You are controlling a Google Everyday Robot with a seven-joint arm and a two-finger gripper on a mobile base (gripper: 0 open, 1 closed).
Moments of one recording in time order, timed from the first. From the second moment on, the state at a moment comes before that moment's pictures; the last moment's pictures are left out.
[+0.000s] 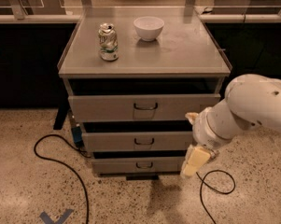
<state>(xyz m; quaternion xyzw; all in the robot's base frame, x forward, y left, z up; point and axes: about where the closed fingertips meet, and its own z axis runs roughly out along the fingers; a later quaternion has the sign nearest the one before) 0.463 -0.138 0.730 -0.62 0.75 0.06 0.20</state>
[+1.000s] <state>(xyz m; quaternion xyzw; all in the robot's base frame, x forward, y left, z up) 0.547 -0.132 0.701 -0.64 0.72 0.07 0.26</state>
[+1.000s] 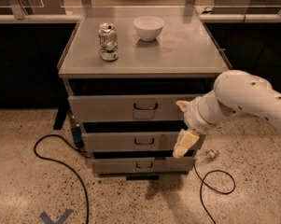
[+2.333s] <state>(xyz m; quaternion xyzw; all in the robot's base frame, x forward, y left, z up) 0.613 -0.108 0.675 -0.64 0.72 0.02 0.26</state>
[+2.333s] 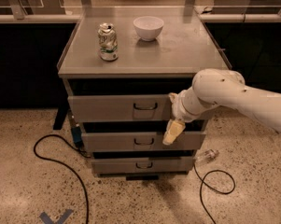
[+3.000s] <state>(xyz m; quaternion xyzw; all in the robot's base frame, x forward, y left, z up) 0.638 -0.107 0.651 -0.65 0.71 0.08 0.28</state>
